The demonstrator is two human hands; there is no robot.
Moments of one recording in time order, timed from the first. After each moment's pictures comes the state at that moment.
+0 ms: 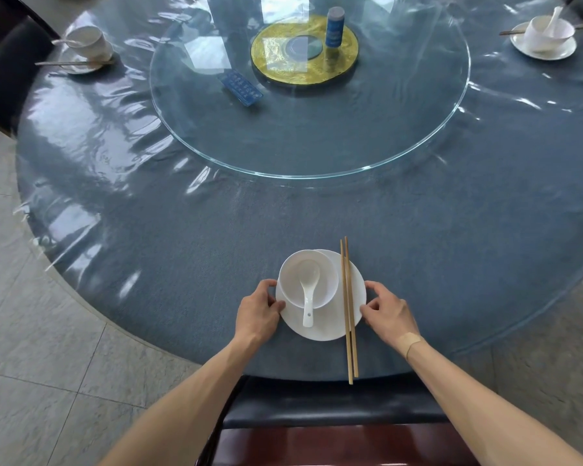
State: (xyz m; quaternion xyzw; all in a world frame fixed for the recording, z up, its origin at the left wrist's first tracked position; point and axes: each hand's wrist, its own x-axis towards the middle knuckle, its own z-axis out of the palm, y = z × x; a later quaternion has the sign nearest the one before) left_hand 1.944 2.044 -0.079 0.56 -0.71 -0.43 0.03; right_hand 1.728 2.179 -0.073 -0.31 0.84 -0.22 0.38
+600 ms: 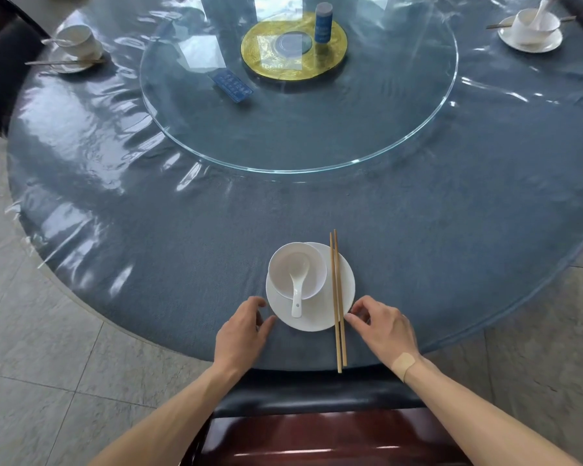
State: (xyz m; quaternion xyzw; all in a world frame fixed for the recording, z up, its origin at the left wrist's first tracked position) left_hand 1.977 2.087 -0.076 0.55 -0.78 -0.29 0.03; right_hand 1.742 2.218 -0.064 -0.42 0.86 -0.15 0.27
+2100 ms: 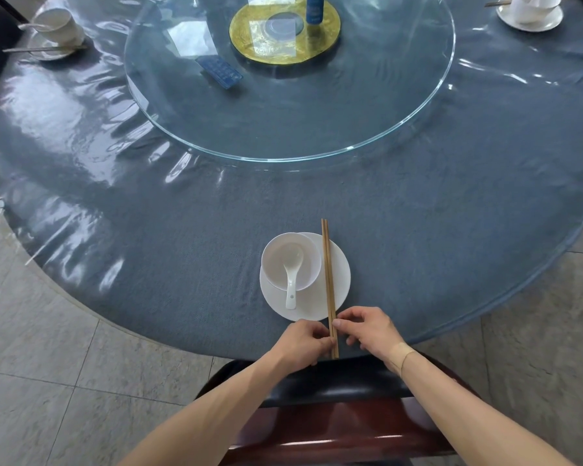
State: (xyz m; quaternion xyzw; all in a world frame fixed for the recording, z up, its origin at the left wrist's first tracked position) left_hand 1.905 2.137 -0.088 0.42 -0.67 -0.59 -0.15; right_hand 1.753 2.223 -0.070 -0.21 0.78 -0.25 0.52
